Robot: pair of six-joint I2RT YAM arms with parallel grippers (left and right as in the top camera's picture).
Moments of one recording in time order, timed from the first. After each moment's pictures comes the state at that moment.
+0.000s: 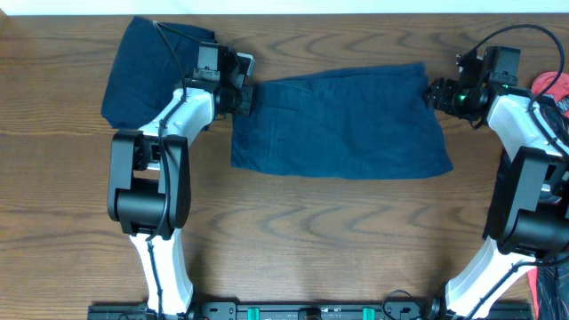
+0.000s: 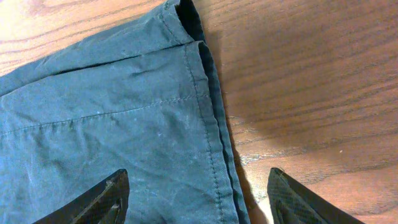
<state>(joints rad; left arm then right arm) -0.15 2.13 1.45 -0.36 0.29 0.06 -0.21 1.99 1.37 -0.43 -0.31 0.12</state>
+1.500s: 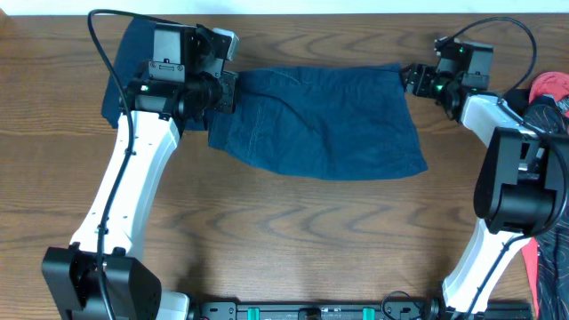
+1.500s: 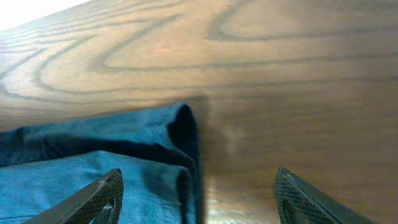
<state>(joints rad) -0.15 1.61 1.45 -0.72 0.30 0.06 -0.12 2.14 1.37 0.00 -0.39 0.15</state>
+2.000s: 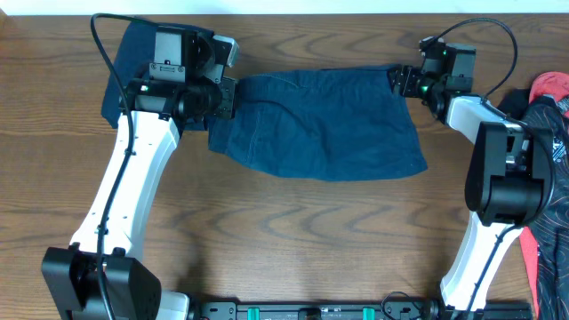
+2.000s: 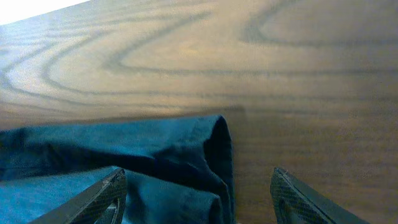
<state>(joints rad) -0.15 1.61 1.45 -0.78 0.30 0.06 -0.08 2.20 1.37 0.09 -0.39 0.15</state>
